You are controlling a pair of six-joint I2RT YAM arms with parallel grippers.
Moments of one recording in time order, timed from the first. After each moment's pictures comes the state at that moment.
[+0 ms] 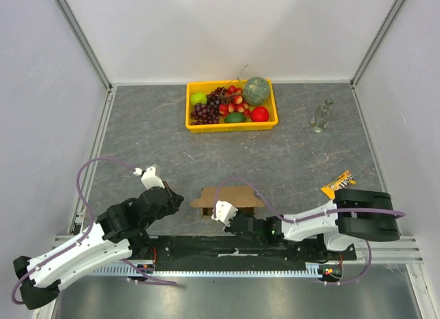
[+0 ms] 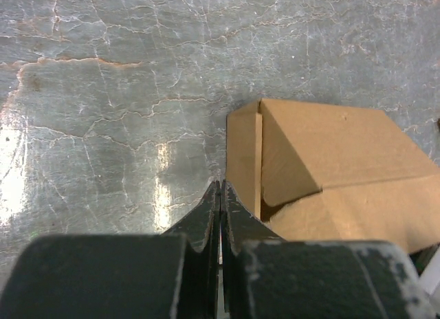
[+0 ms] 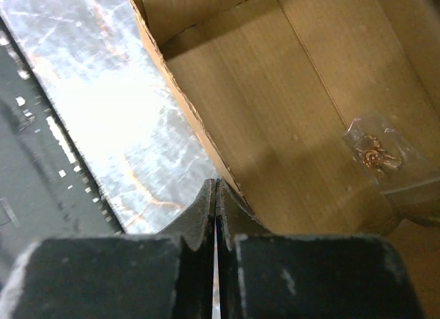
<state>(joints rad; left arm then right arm) -0.97 0.44 0.45 -0.73 -0.44 -1.03 1.50 1.47 0.45 0.33 0.47 0.11</state>
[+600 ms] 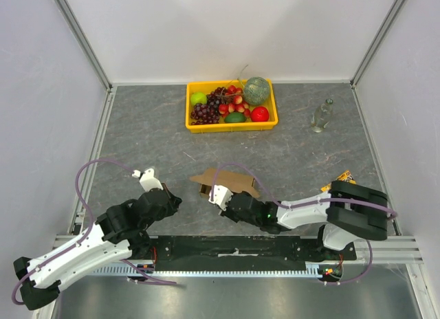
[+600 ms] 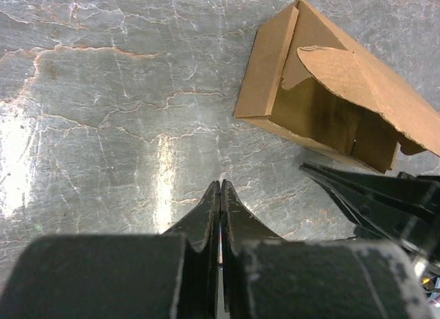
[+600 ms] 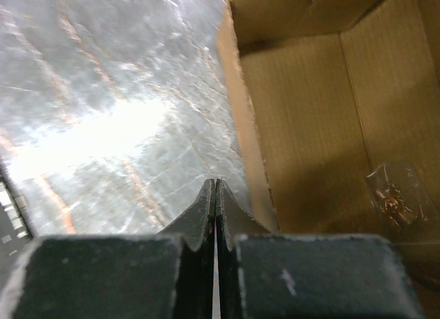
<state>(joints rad) -0.97 0.42 0.43 -0.77 -0.45 -1.06 1.27 1.57 0.52 0.46 0.26 -0.06</state>
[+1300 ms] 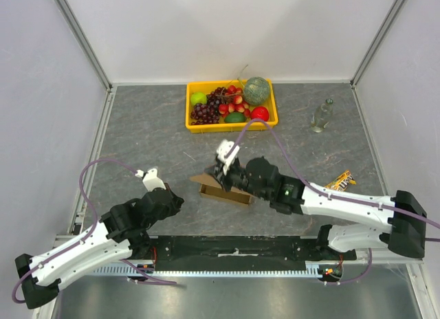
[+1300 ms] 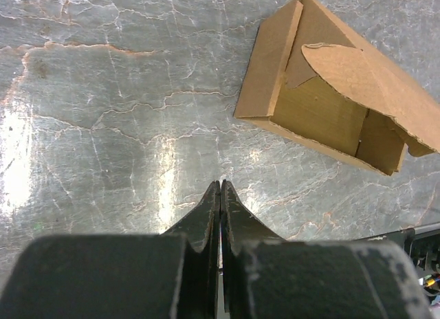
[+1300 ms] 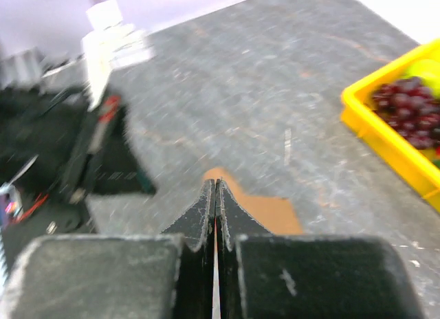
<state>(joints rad) -0.97 0.45 0.41 -0.73 -0.44 -1.06 1.20 1.21 0.84 0.20 0.11 0.01</state>
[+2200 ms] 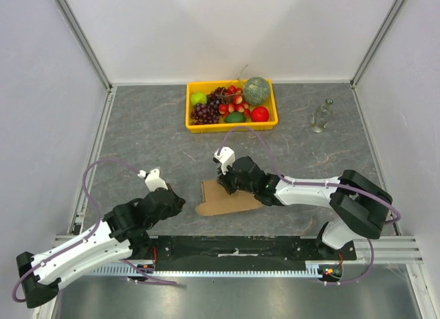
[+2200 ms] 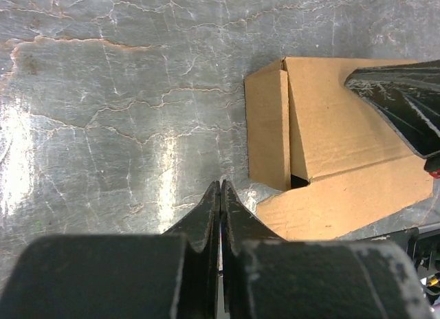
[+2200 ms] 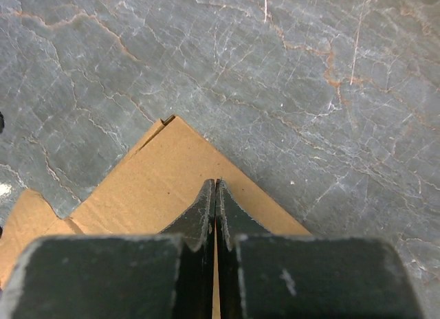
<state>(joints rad) -0.97 0.47 0.39 -0.69 -0.43 -1.06 0.99 1.56 0.72 0.31 0.03 0.13</state>
